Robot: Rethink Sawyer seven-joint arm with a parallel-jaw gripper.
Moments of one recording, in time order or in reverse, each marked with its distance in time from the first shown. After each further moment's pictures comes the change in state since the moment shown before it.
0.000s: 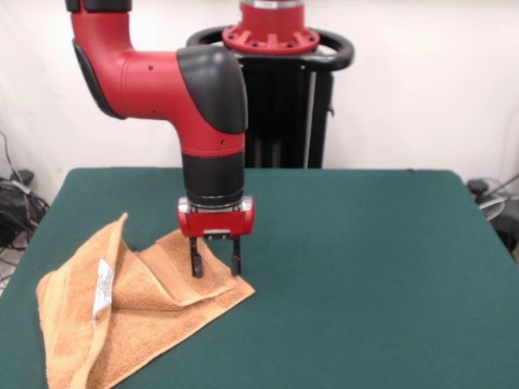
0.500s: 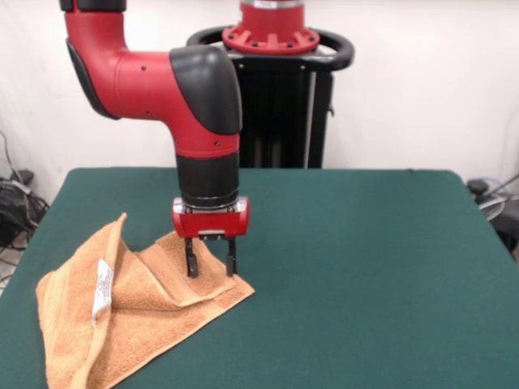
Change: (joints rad) arm -0.008 0.000 0.002 -0.012 0.000 0.025 0.000
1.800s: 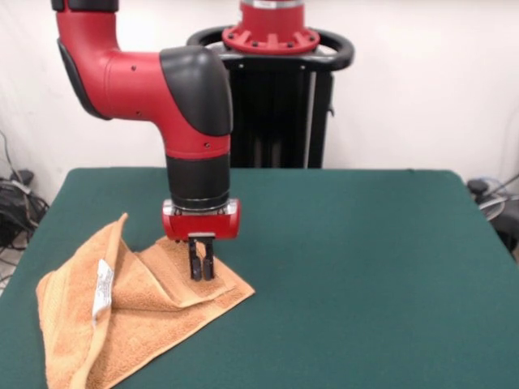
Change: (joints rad) arm -0.017 0.002 0.004 -0.016 0.000 0.000 0.000
